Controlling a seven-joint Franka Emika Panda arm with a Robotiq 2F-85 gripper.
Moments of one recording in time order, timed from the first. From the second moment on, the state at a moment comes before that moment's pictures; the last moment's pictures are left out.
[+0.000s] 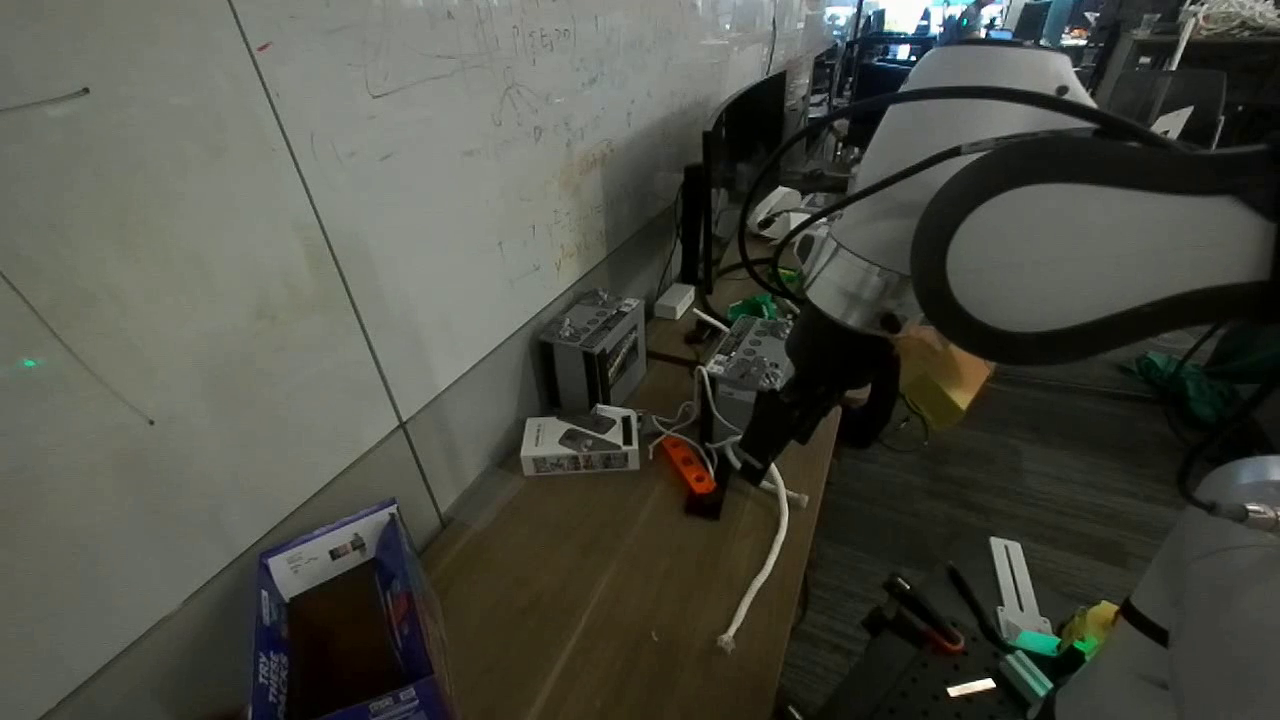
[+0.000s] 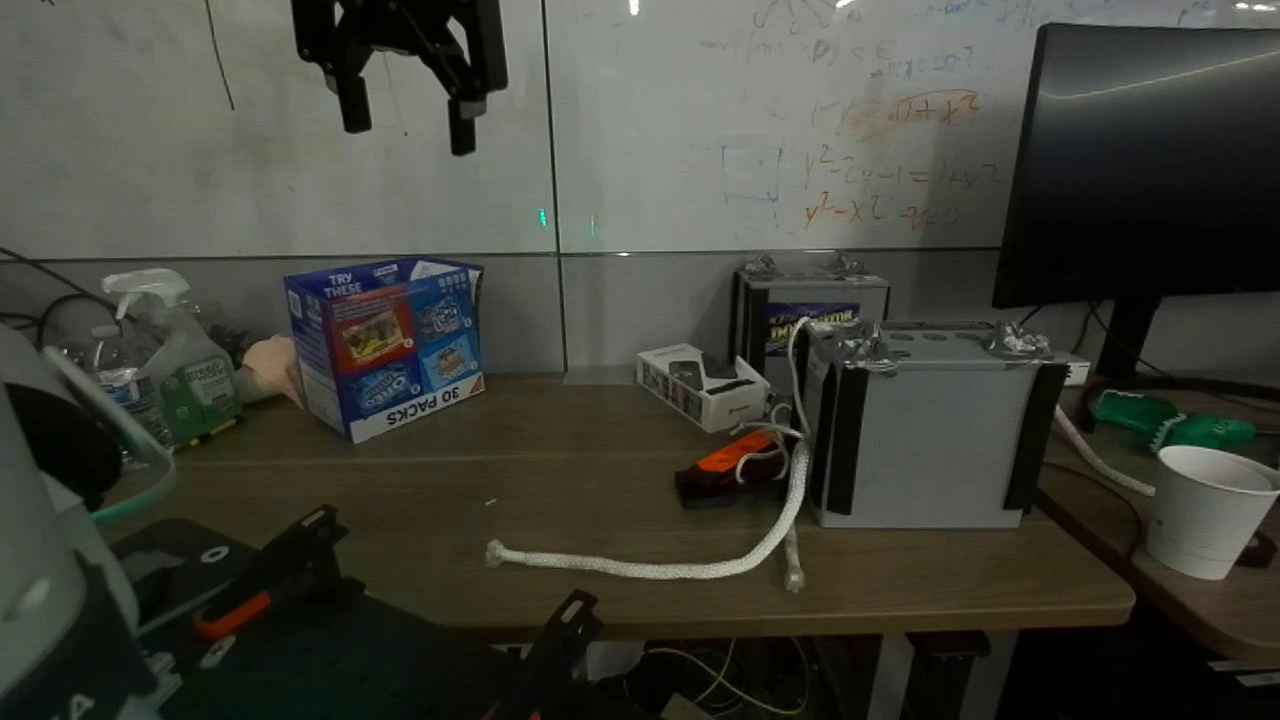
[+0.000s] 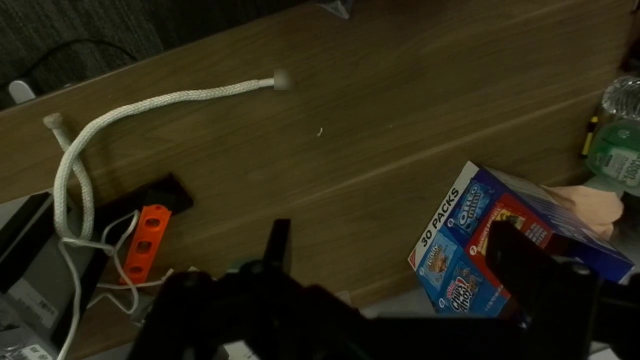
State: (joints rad) arm 0.18 -0.92 -0.01 -2.86 0.18 2.15 -0.07
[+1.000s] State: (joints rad) arm -0.18 -0.15 0.22 -2.73 -0.24 2.86 0.31
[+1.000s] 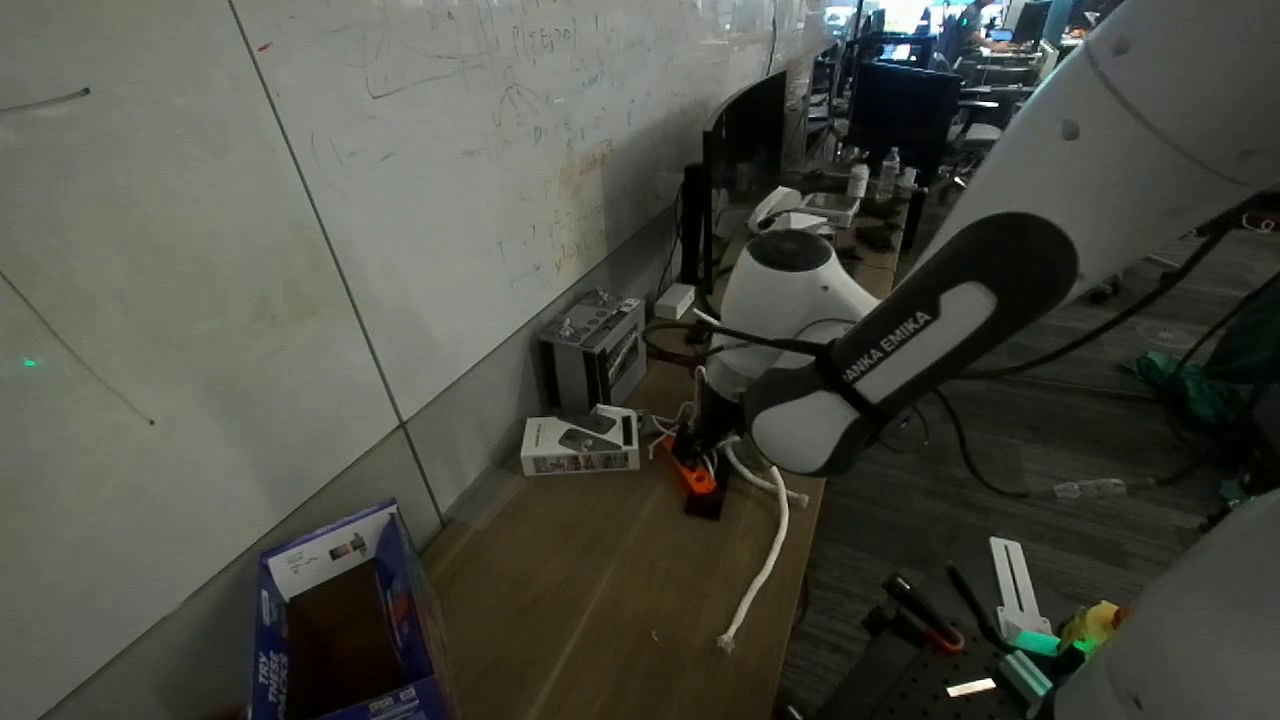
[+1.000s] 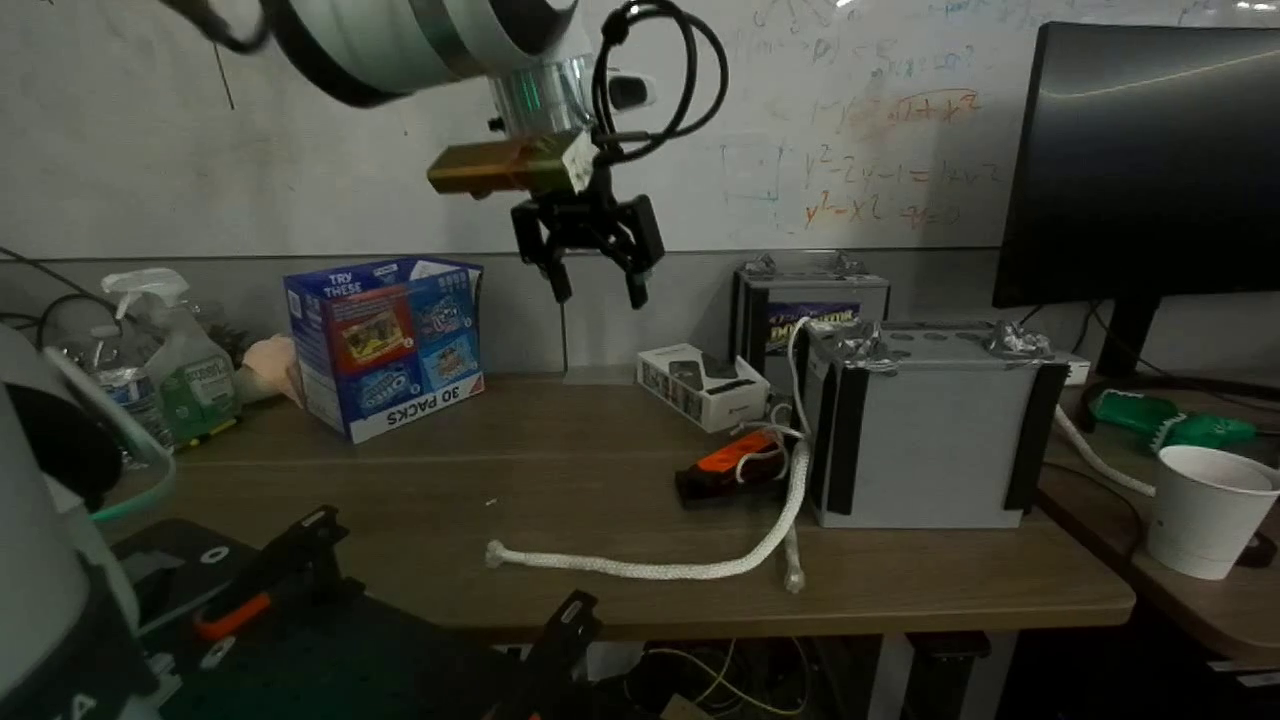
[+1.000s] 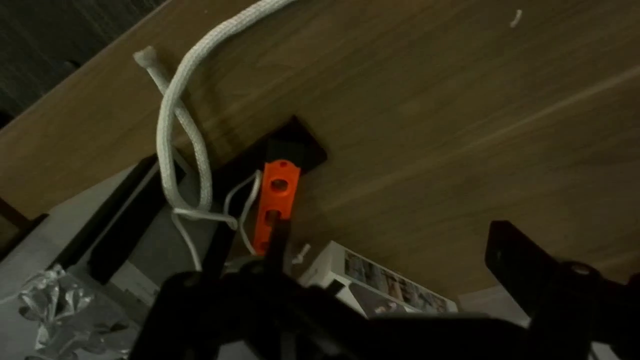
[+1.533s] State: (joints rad) arm -0.34 0.06 0.36 -2.53 -0.93 2.54 0.71
